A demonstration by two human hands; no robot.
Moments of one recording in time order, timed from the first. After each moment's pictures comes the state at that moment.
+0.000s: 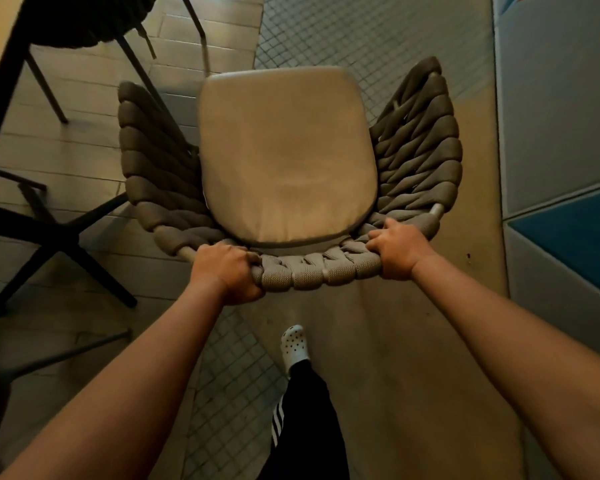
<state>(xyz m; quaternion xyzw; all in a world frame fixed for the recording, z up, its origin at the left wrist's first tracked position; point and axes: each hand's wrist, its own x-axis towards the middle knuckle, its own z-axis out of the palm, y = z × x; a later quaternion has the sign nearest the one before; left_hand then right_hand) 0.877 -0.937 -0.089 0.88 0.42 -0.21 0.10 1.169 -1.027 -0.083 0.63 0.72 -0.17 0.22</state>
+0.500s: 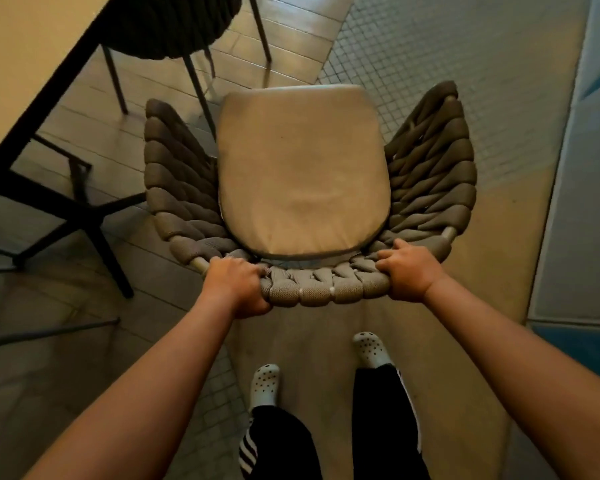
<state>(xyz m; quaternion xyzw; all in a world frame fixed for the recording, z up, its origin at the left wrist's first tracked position) 0.965 -0.886 -0.085 0.81 0.52 -0.25 0.11 1.269 -0.907 -0.082 0.53 0.80 -0.15 0.23</state>
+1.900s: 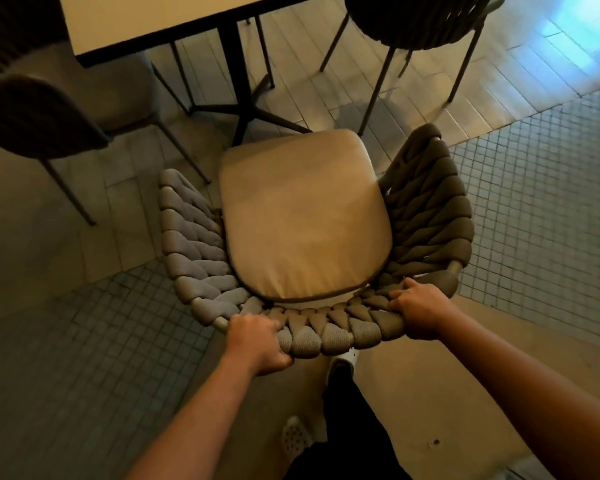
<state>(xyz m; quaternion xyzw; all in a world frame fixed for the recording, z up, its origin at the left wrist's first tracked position) 1.130 -1.243 -0.078 0.52 0.79 -0.18 0.25 1.334 -1.020 -0.070 0.16 0.92 -0.06 0.35</state>
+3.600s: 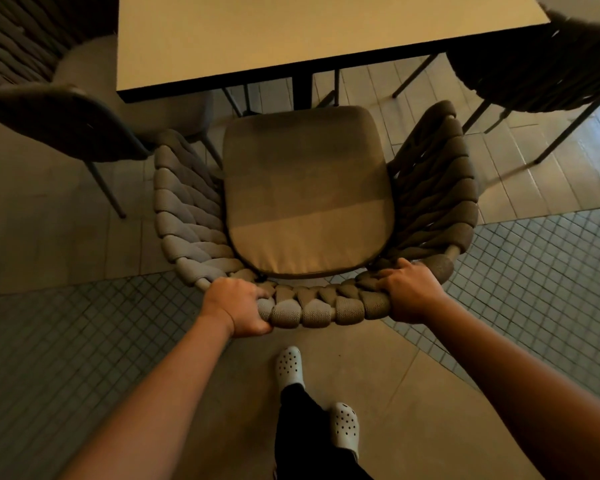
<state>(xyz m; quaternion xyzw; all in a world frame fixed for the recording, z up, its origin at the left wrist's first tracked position) 0.918 -1.088 -0.073 0.42 0.86 -0.12 0.25 1.090 -0.835 -0.097 0.10 0.95 -0.01 0.29</state>
